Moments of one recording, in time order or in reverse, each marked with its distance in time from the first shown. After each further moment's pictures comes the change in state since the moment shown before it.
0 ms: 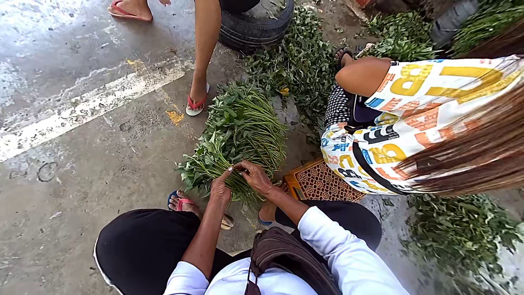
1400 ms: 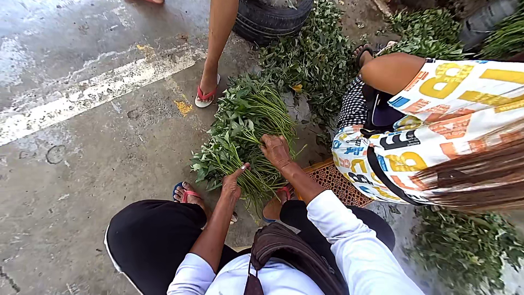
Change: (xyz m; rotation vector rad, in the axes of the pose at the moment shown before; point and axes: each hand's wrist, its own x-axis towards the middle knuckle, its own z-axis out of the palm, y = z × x) left_hand 0.000 -0.009 0.003 -0.017 0.003 -0.100; right_hand 0.059 0.008 -0.054 -0.666 0.059 0.047
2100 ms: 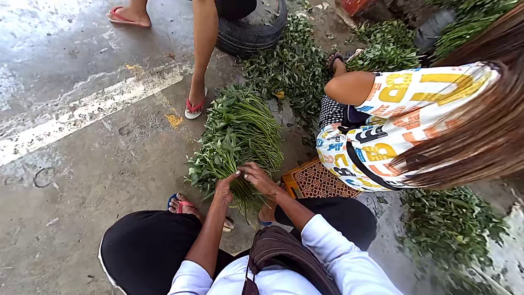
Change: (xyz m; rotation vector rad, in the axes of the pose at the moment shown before) left_hand 0.000 0.002 -0.003 0.235 -0.017 0.017; right_hand -0.076 -0.030 0.022 0.648 -0.220 0.075
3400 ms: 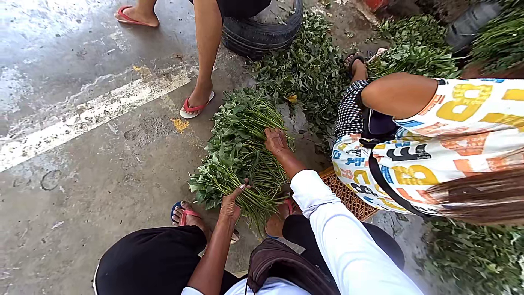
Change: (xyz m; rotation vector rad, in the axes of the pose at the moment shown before) left_hand 0.002 -0.004 -0.002 -0.269 -0.097 -0.011; right_hand 0.168 0.062 -0.092 -0.700 0.184 0.193
